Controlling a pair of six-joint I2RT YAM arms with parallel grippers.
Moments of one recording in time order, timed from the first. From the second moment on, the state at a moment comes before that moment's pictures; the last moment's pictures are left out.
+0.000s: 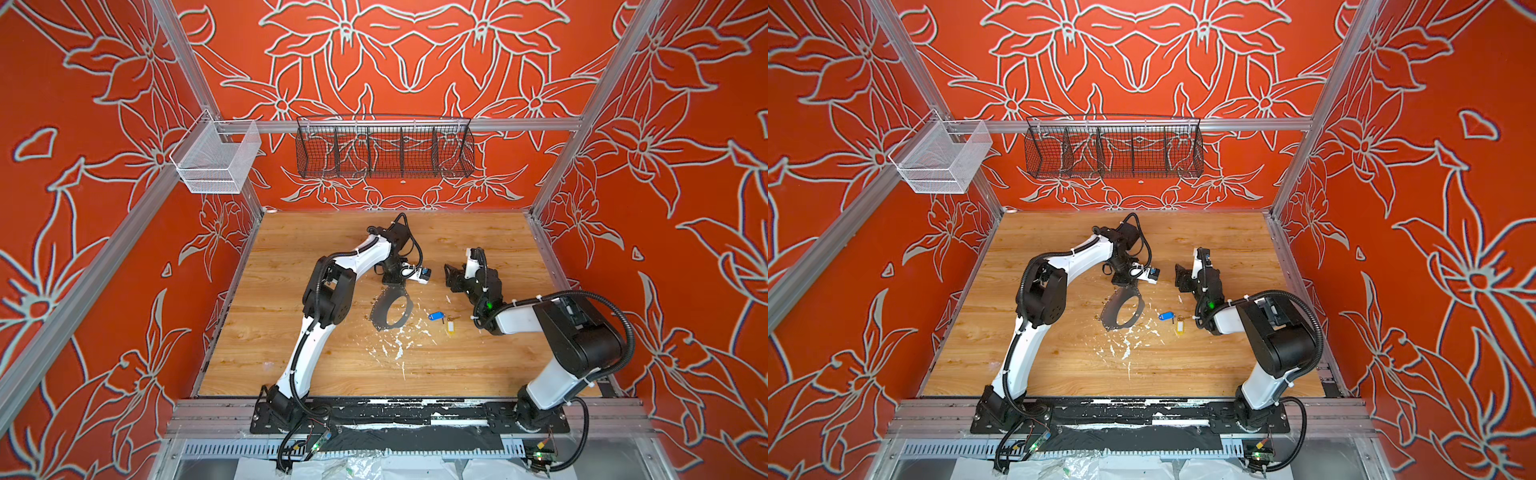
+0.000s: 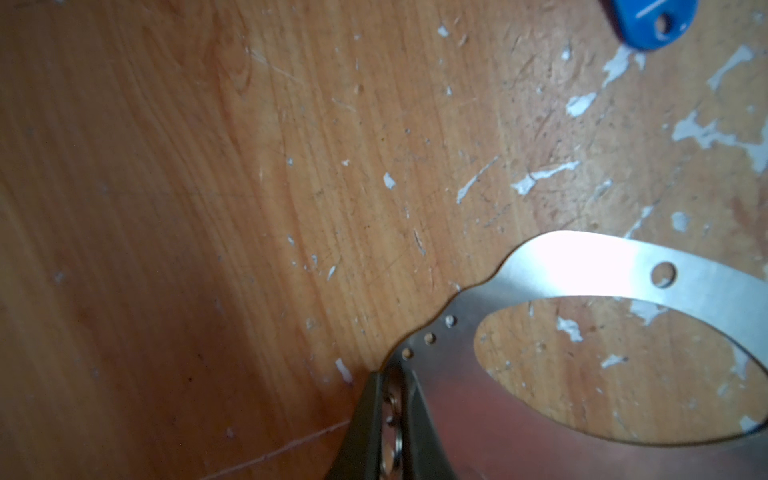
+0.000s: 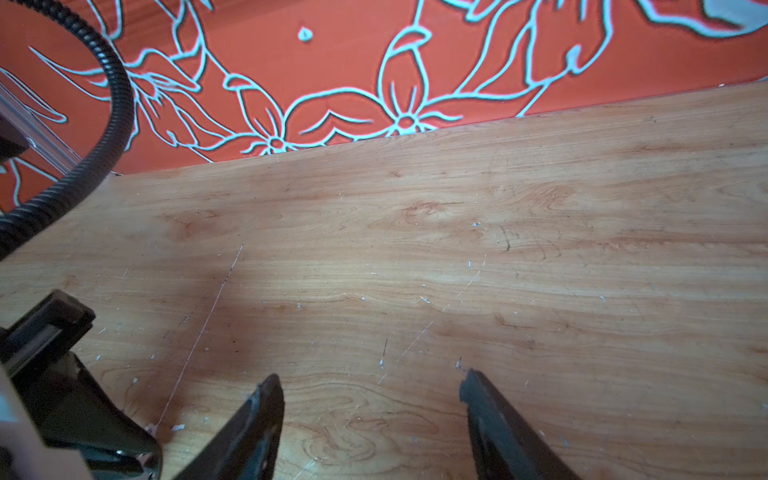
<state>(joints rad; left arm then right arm) -0.50 2.37 2.02 -1.06 0.30 1.27 0.33 1.67 0.52 0.86 0.07 0.30</state>
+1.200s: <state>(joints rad) -0.45 1.62 1.21 -0.48 0.80 0.63 0.32 1.62 0.48 0.86 0.01 0.30</state>
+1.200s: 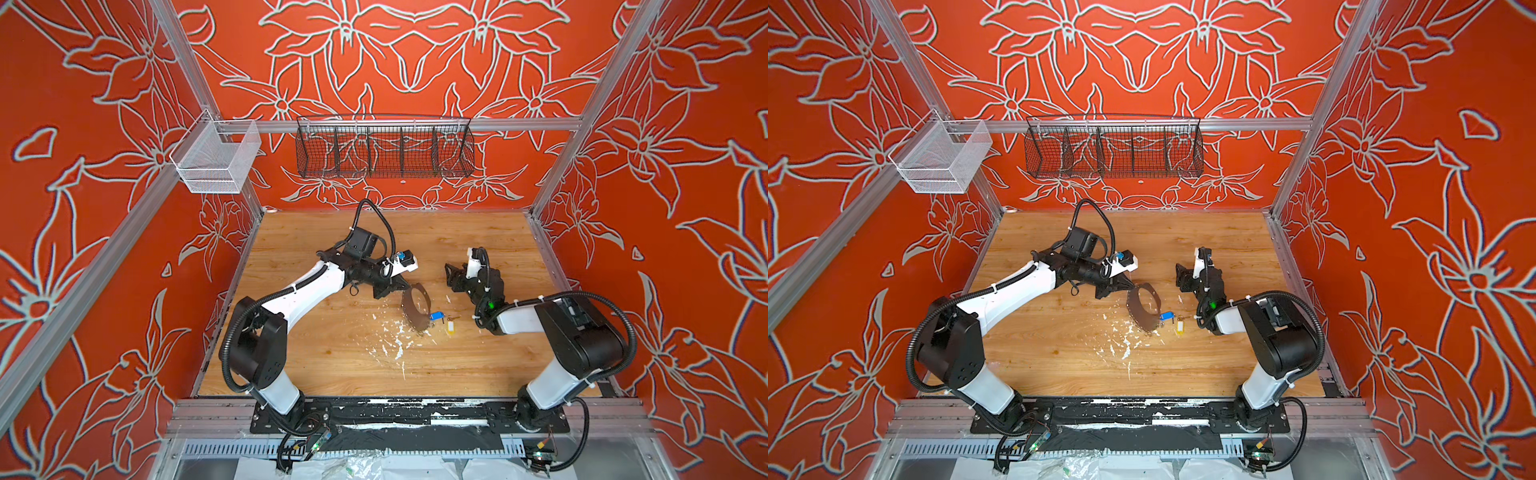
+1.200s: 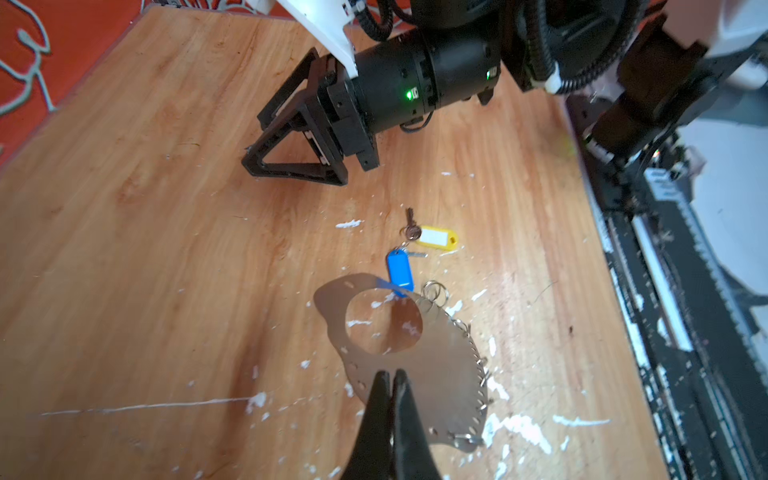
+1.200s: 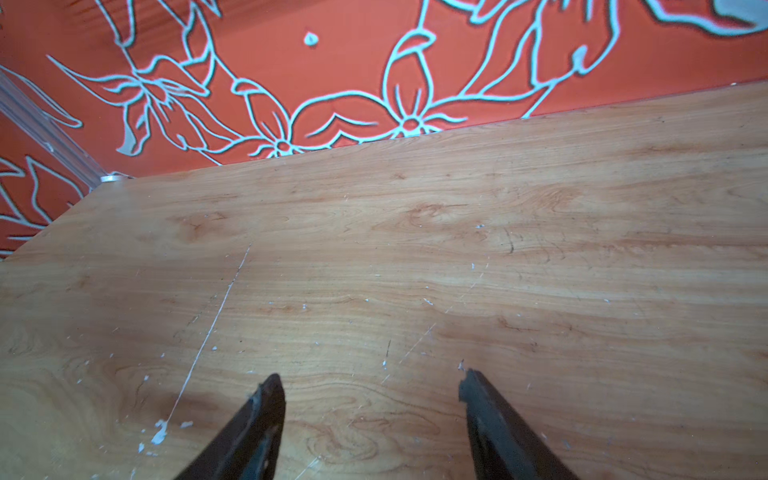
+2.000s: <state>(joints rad) -0.50 1.10 0.75 0.07 0.89 0.24 0.63 0.98 0.23 0.79 -0.38 0.16</state>
